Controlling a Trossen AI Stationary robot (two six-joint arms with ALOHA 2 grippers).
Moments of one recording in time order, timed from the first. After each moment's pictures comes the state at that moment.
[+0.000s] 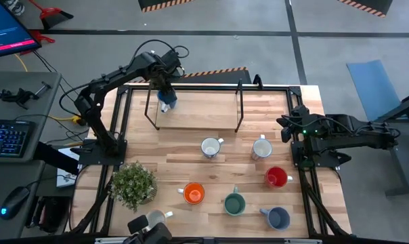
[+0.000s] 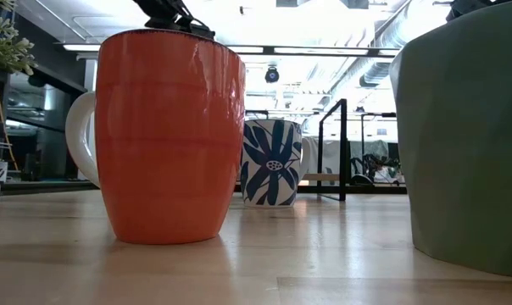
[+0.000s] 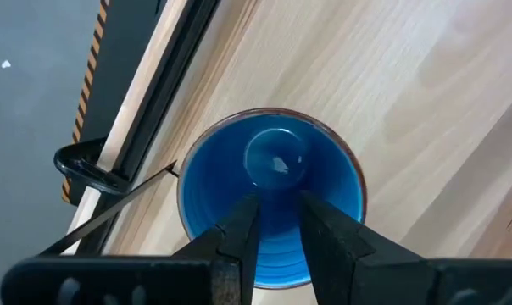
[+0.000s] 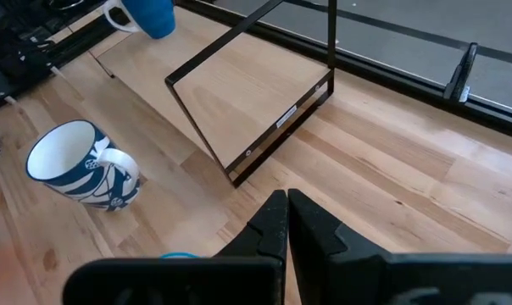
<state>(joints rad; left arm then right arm) 0.73 1.73 1.60 -1.23 -0.09 0.24 0.00 0.42 0.65 -0.92 0.50 0.65</state>
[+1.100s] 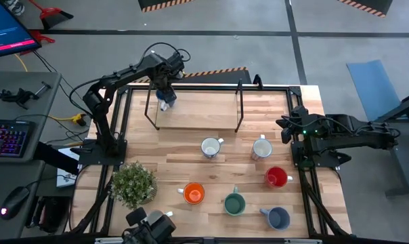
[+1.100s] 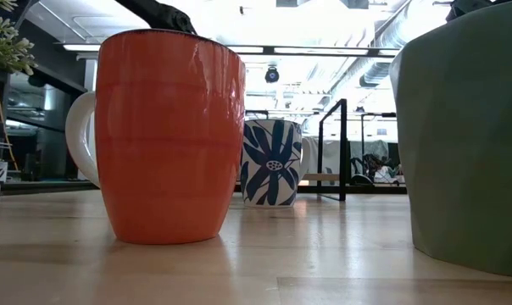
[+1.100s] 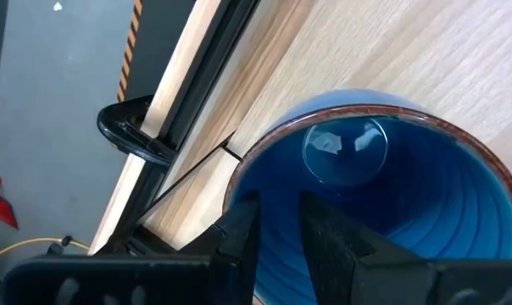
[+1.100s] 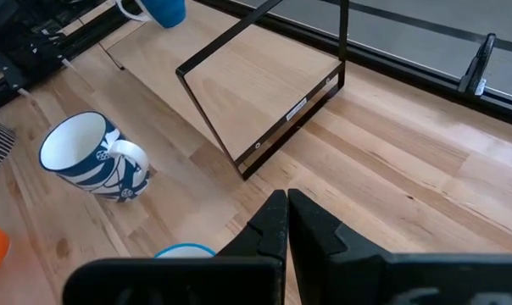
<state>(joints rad) 0.75 1.84 1.60 -1.23 -0.28 0.21 0.00 0.42 0.65 -0.92 0.47 0.65</state>
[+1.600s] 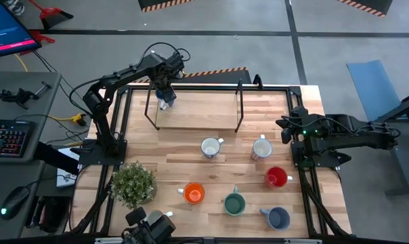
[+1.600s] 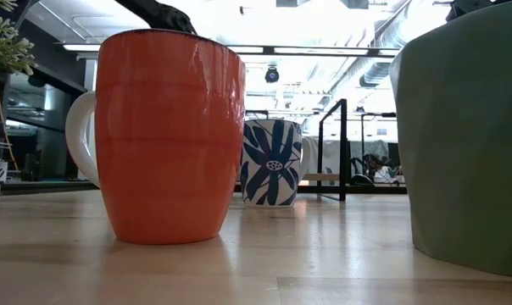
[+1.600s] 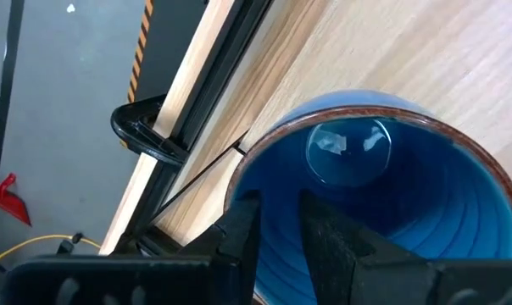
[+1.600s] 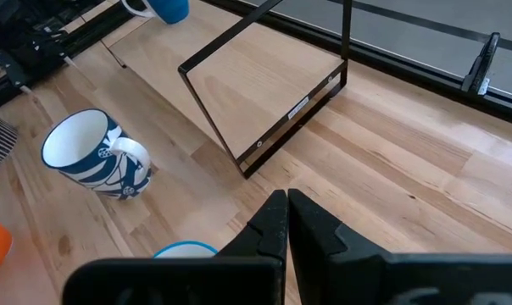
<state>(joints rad) 0.75 1.83 1.60 -1.23 -0.29 0.22 0.00 0.42 0.65 -0.92 0.46 0.65</state>
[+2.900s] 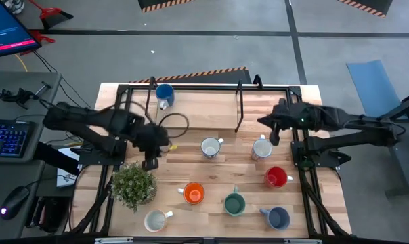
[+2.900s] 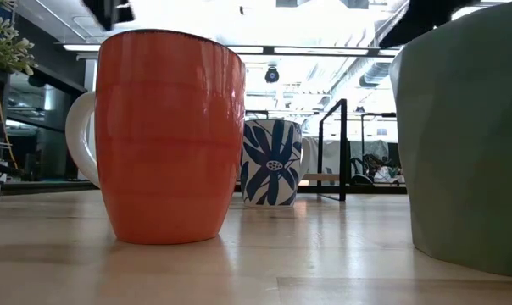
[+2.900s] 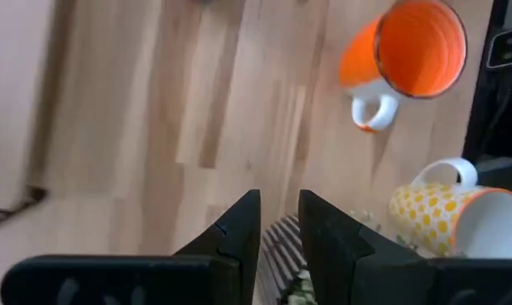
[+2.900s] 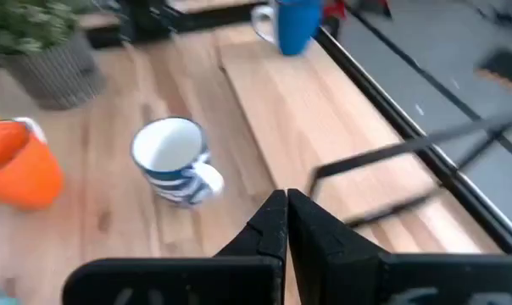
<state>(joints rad) -0.20 1.28 1.31 -1.23 0.02 -0.41 -0.09 0.77 0.88 -0.68 0.20 0.13</state>
